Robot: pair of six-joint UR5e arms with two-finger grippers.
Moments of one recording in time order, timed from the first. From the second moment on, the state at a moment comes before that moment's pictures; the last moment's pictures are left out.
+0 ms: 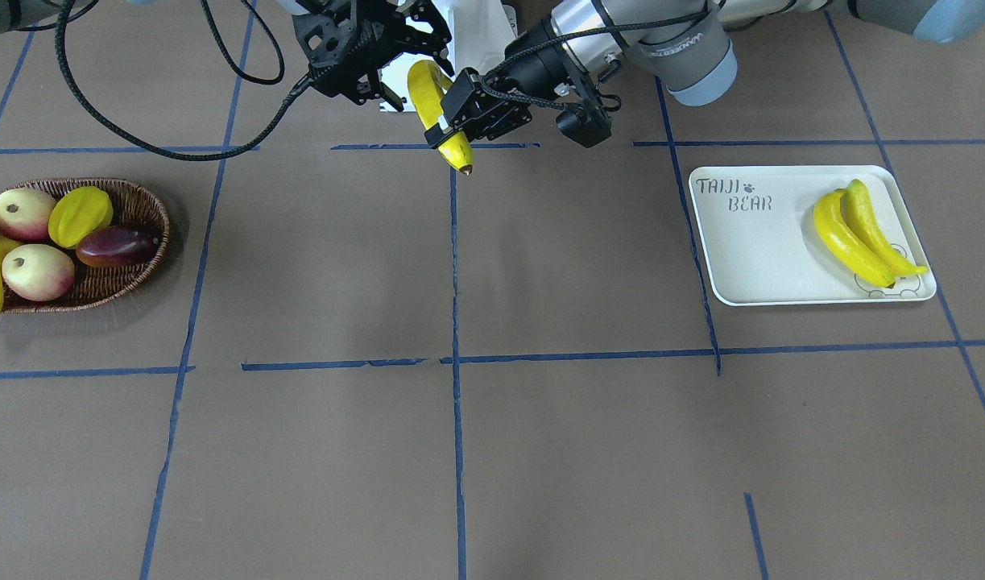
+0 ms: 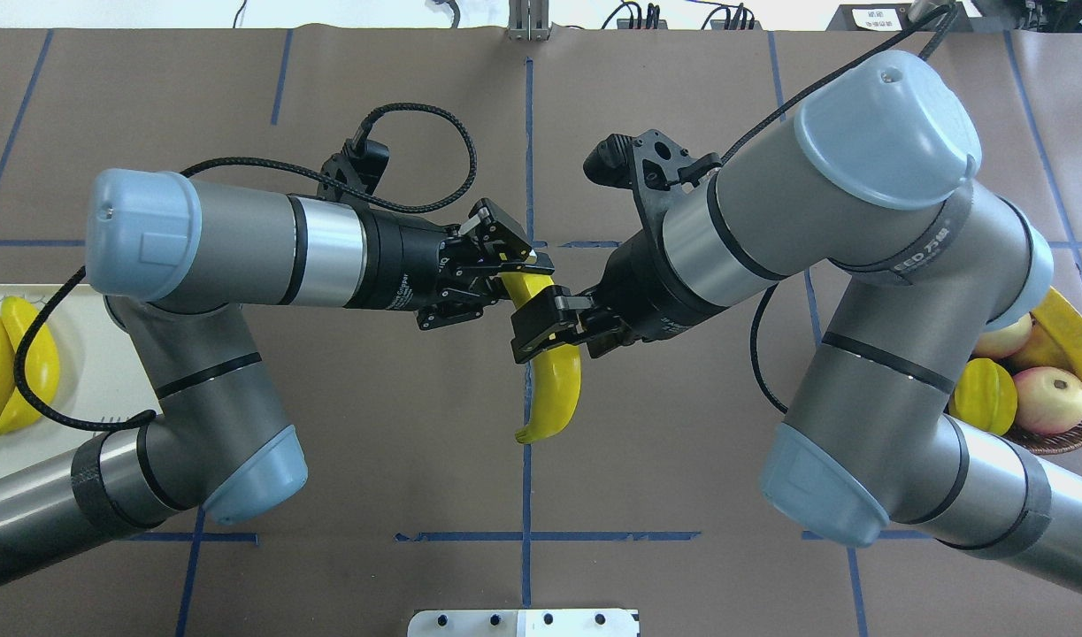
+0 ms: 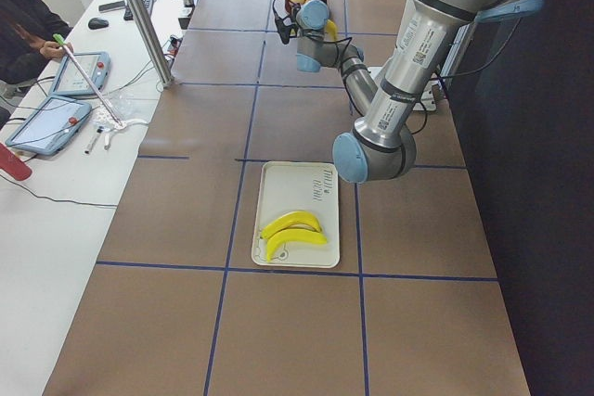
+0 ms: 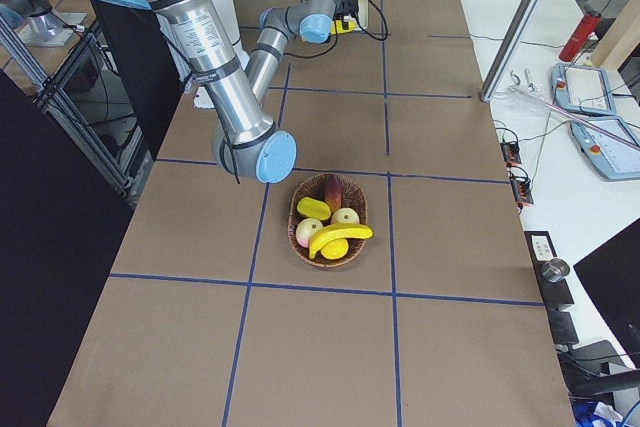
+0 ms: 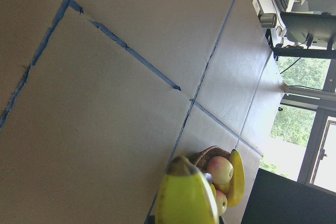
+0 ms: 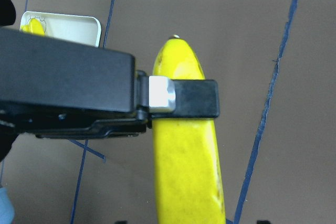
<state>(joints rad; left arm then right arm) -0.58 -2.13 -1.81 -2.47 -1.94 -2.02 0.62 -0.99 2.04 -1.38 2.24 1.17</state>
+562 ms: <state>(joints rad) -0.65 -2.08 -1.81 -2.39 -2.02 -1.97 0.65 -1.04 2.10 -1.38 2.25 1.17</state>
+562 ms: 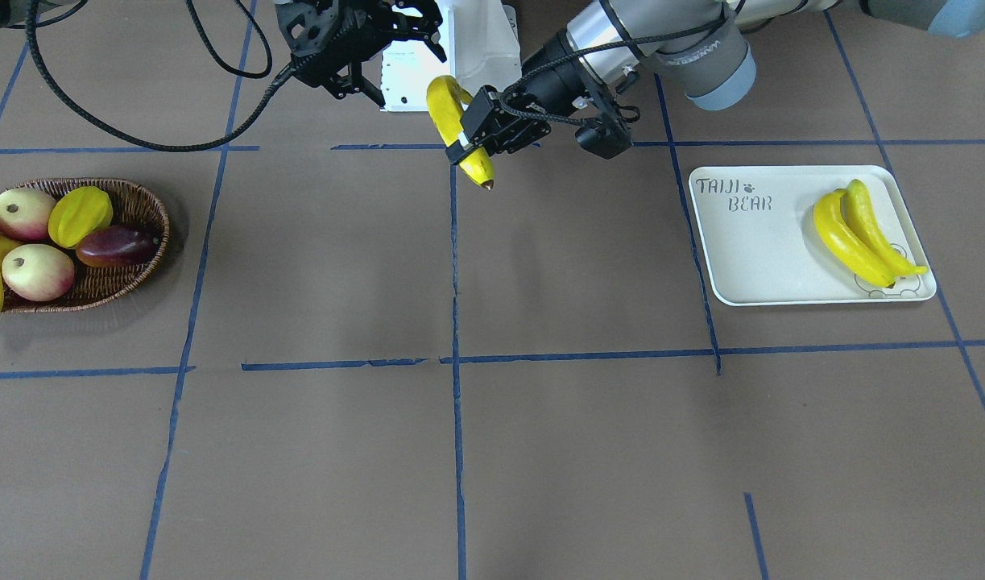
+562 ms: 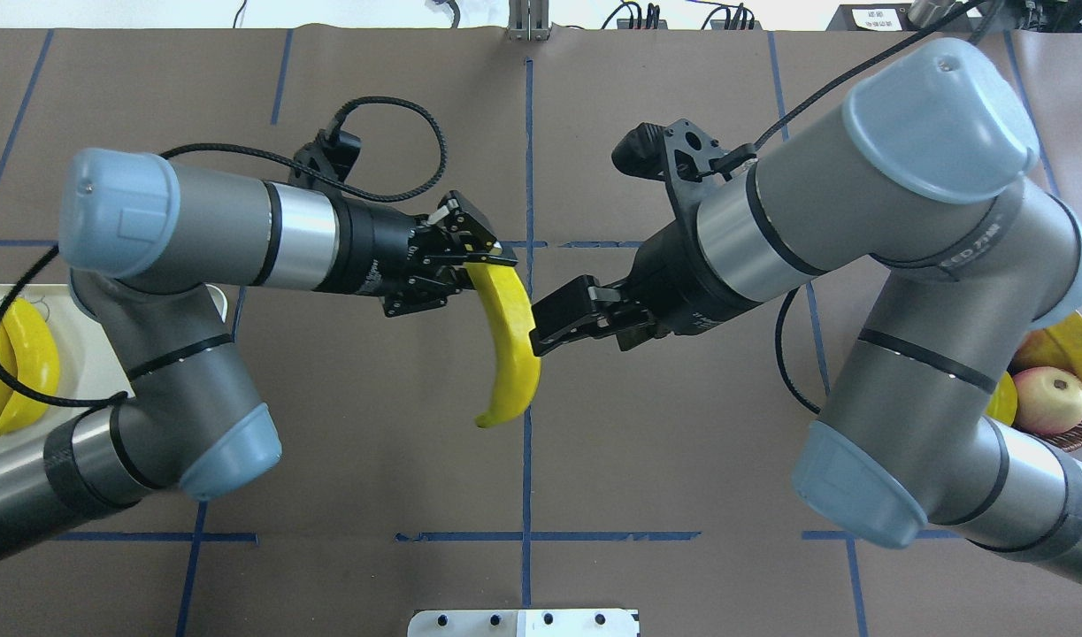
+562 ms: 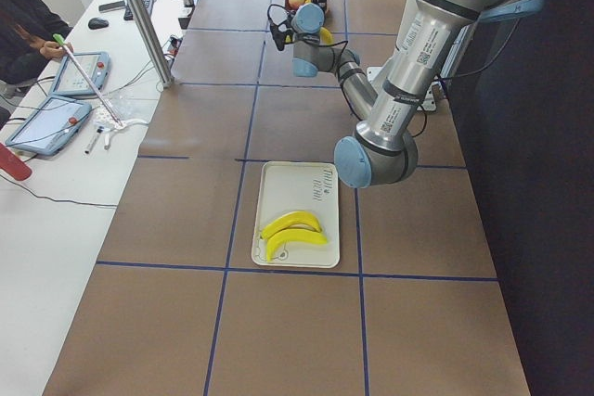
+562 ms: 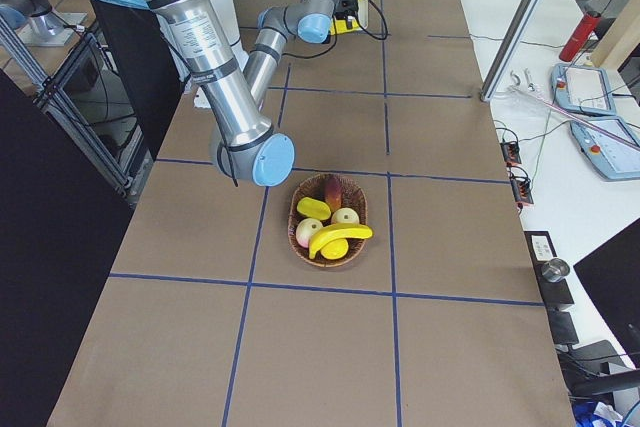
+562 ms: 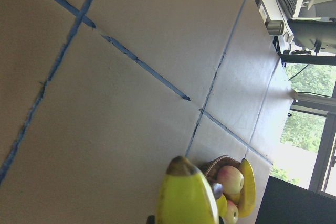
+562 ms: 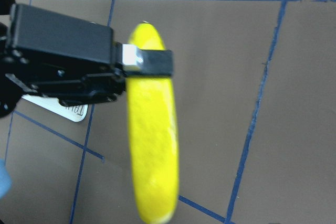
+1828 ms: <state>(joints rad) -0.96 -1.56 -1.73 -2.19 -2.16 -1.36 0.82 -1.35 2.14 -1.39 2.24 1.13</state>
